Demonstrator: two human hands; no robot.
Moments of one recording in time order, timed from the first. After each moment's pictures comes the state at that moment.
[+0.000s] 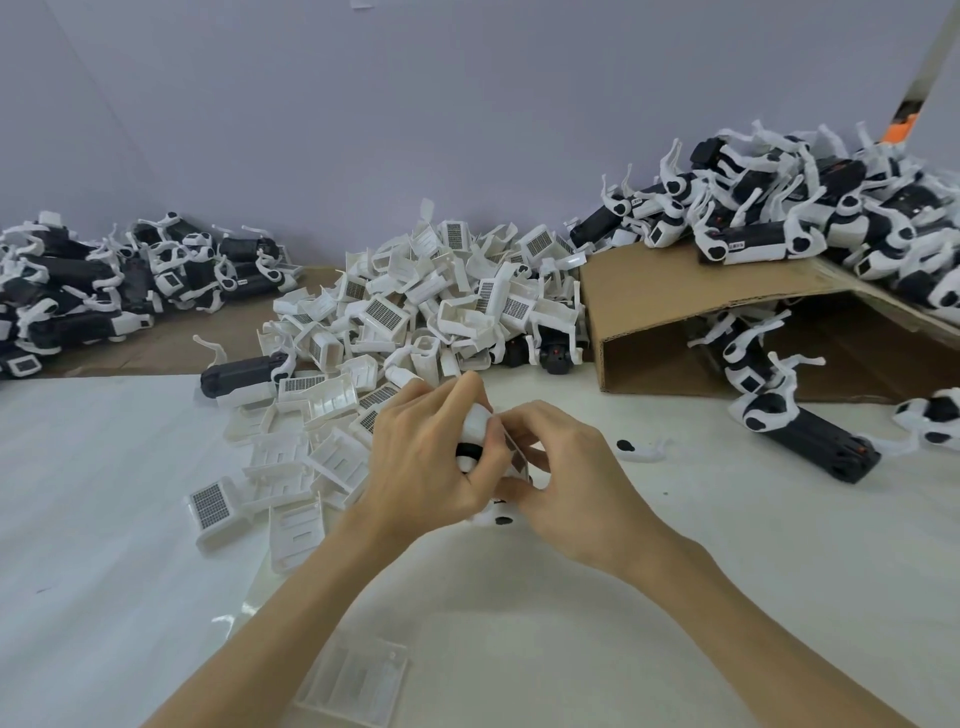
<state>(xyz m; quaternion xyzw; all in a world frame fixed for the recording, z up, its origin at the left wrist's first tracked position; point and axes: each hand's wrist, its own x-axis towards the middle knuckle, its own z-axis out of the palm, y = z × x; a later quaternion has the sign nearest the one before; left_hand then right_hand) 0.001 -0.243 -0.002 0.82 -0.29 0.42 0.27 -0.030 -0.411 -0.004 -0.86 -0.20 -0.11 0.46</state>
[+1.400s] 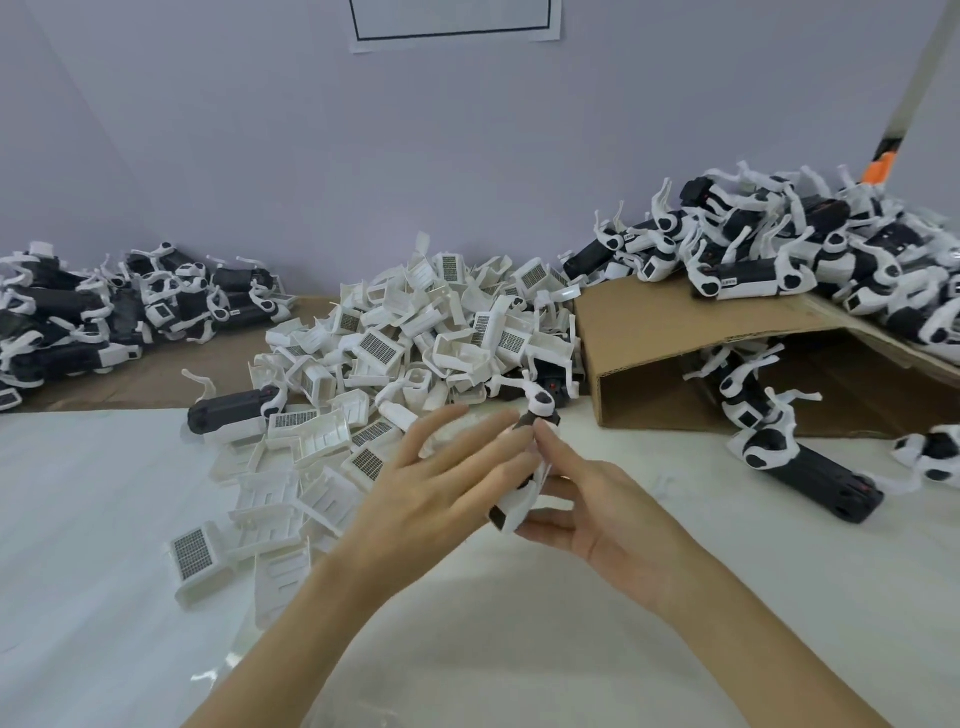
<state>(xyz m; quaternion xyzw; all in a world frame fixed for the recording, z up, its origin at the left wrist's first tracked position) 0.019 -0.224 -0.015 0.76 -0.46 0.46 0.05 -0.016 -0.432 0.004 -0.58 0.01 0.17 0.79</state>
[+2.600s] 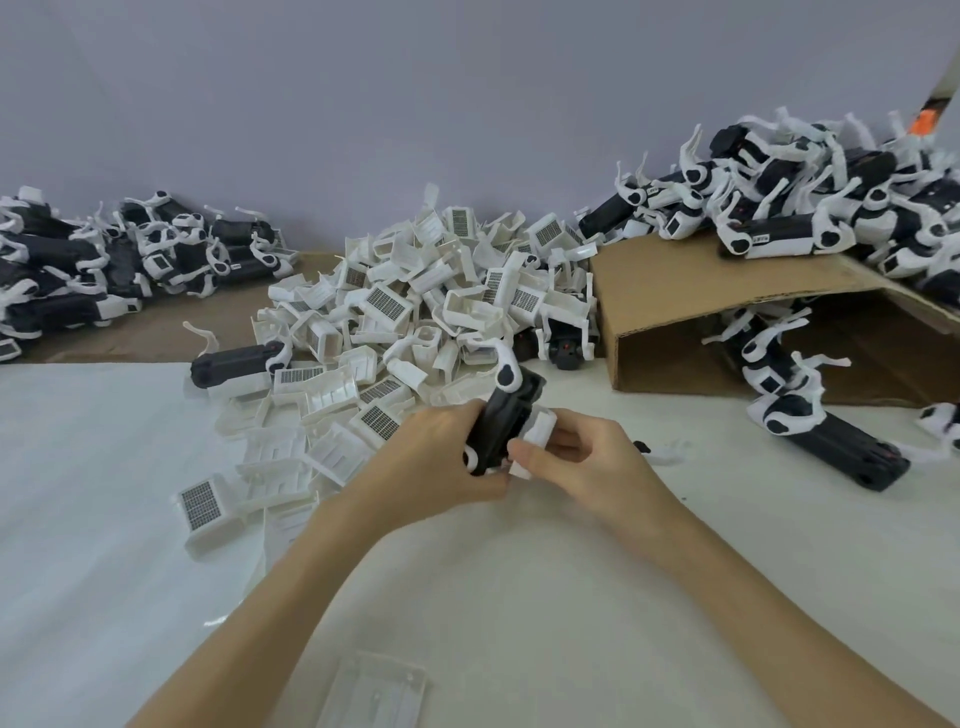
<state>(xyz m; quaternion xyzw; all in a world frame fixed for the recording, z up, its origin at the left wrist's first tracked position) 0.029 -0.221 -0.016 0.92 -0.27 0.07 0.27 -0.004 -0.424 -0.026 -0.75 -0.09 0.02 0.66</state>
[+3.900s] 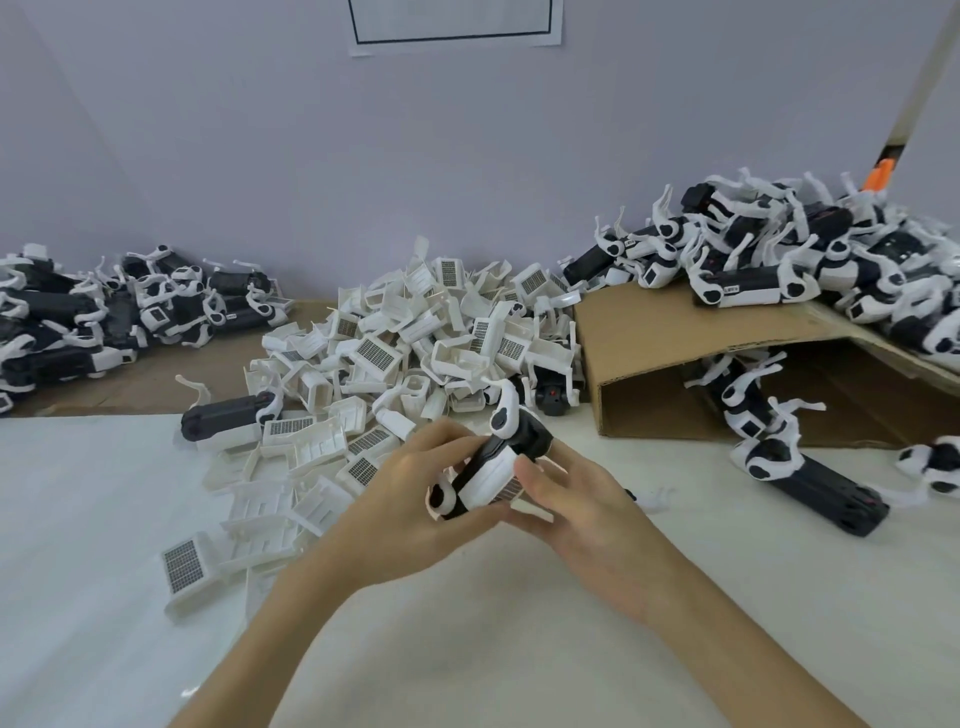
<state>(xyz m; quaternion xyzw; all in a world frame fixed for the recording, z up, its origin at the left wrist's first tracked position) 0.010 -0.216 0.014 0.87 -0.31 0.10 0.36 -0.010 -0.423 -0.006 -0.57 -0.12 0.13 0.80</state>
